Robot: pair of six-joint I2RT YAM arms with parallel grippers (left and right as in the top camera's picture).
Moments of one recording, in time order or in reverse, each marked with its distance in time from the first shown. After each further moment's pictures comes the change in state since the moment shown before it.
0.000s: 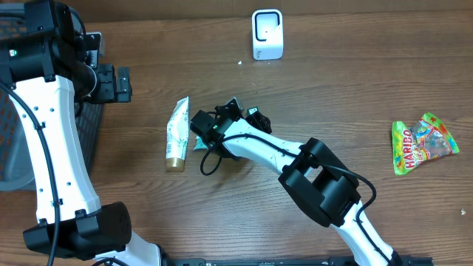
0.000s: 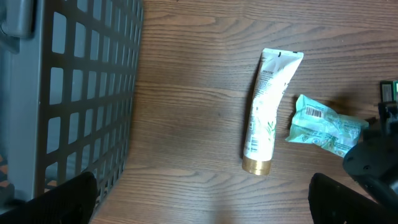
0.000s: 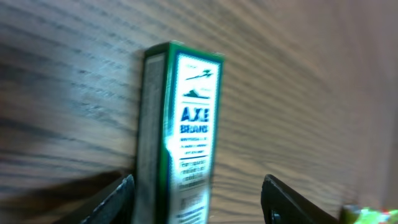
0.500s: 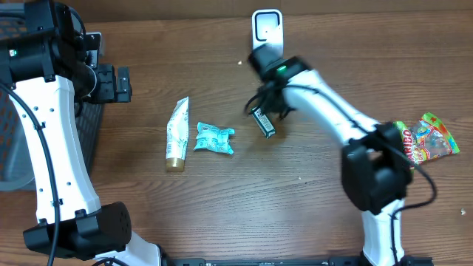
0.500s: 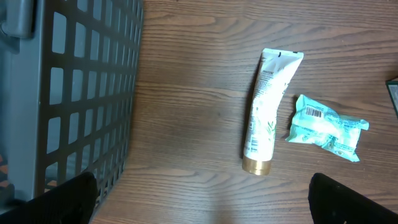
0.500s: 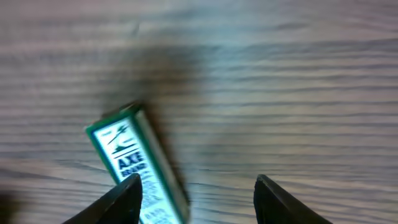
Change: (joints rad) left arm 0.000 0.000 0.000 0.000 0.000 0.000; right arm -0.361 -0.169 0.054 0.014 -0.598 -0.018
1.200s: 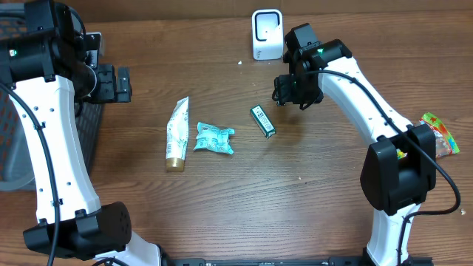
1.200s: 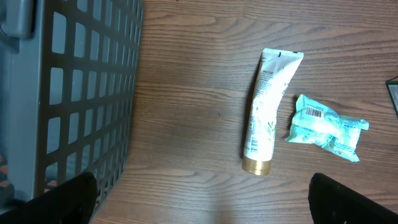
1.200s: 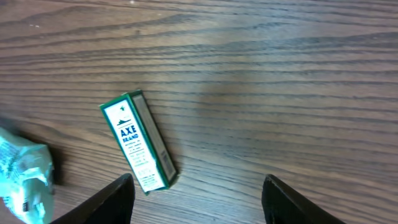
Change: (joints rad) left arm 0.000 0.000 0.000 0.000 0.000 0.000; right arm -0.149 -0.067 0.005 -0.056 -0.254 -0.130
